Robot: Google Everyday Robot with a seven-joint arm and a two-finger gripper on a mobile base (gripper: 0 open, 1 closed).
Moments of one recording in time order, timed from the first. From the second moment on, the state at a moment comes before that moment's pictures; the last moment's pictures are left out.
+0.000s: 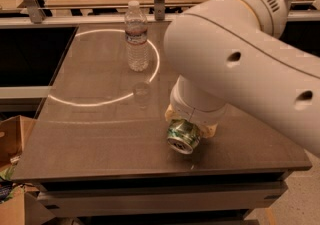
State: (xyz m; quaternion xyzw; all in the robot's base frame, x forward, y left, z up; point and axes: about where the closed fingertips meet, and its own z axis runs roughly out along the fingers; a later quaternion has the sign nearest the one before) arm 0.423 -0.072 0.851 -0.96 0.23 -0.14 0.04
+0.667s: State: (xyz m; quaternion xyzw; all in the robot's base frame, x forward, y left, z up) arm 0.420 -0.074 0.843 -0.96 0.22 -0.14 0.07
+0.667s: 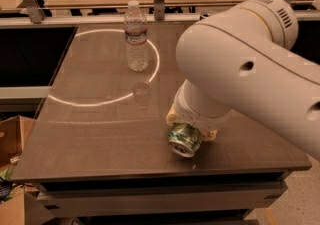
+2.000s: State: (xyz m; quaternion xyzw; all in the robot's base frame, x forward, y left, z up) arm 0.419 -0.071 0.847 -0.96 0.22 -0.15 0.07
